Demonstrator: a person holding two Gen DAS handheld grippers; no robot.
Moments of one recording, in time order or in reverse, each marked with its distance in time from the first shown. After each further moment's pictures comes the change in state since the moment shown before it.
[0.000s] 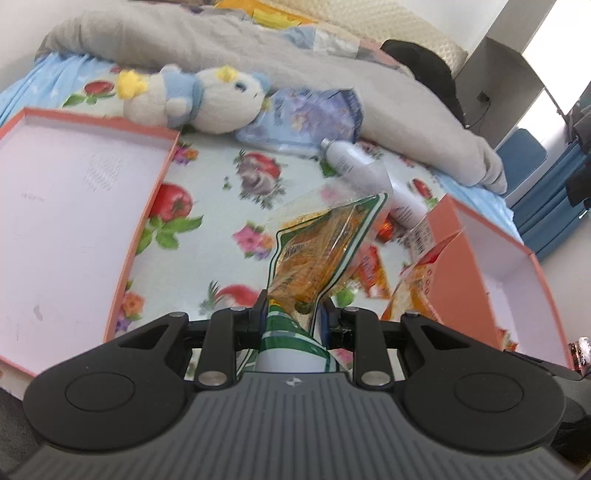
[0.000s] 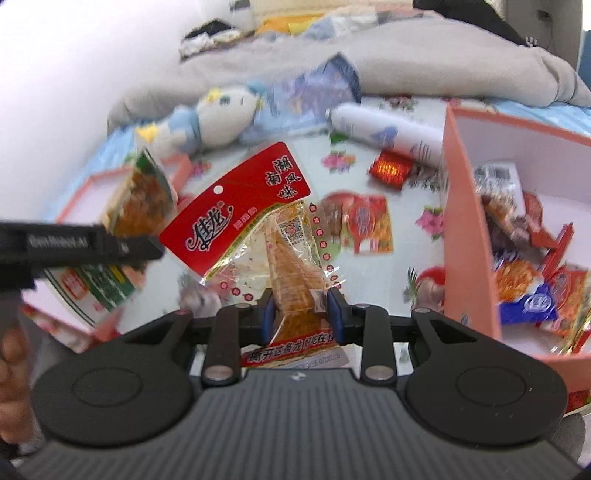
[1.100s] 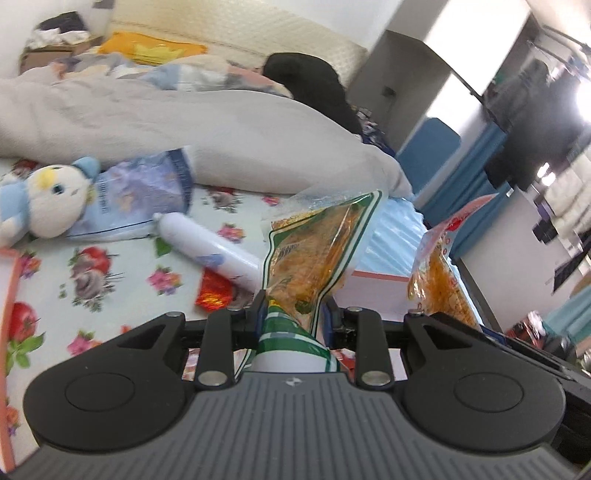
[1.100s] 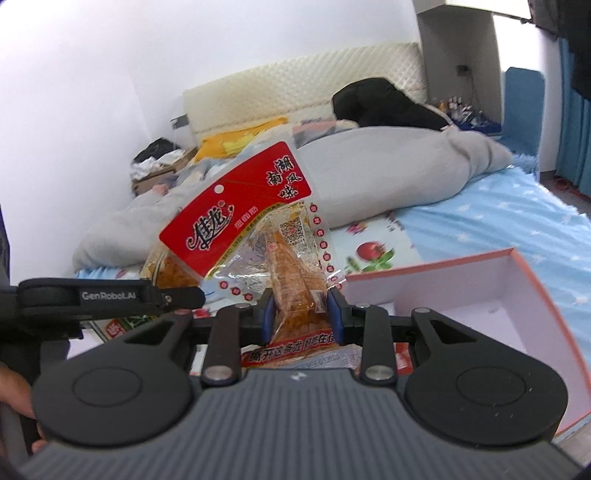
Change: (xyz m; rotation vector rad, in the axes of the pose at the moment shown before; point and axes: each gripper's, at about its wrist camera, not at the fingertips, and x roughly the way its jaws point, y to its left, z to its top) left arm 0.011 -0.201 0.094 0.184 -0.030 -0.229; right arm -0.110 -0.111 0.087 0.163 -0.303 -0.128
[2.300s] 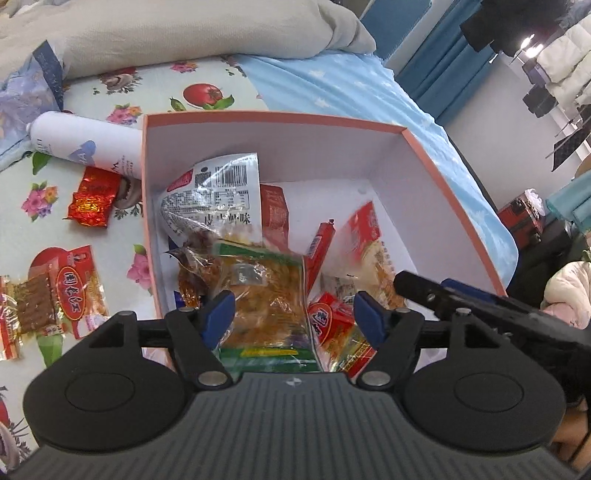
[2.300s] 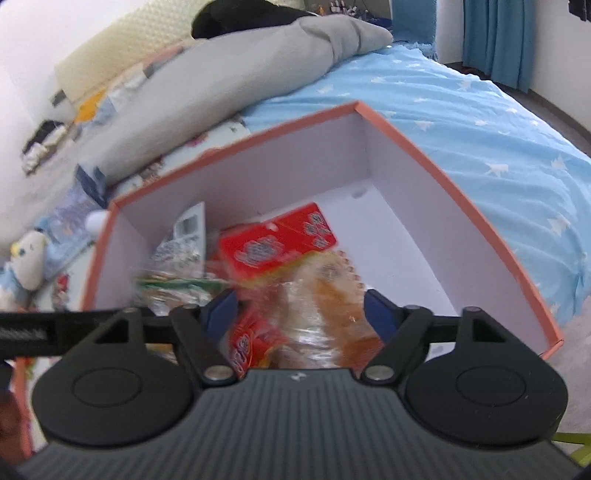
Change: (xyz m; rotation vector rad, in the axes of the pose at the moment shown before) left arm 0.171 -0.078 -0.078 0.163 0.385 -0.060; right arm 0.057 -0.152 -0.072 0.219 0.235 -0.223
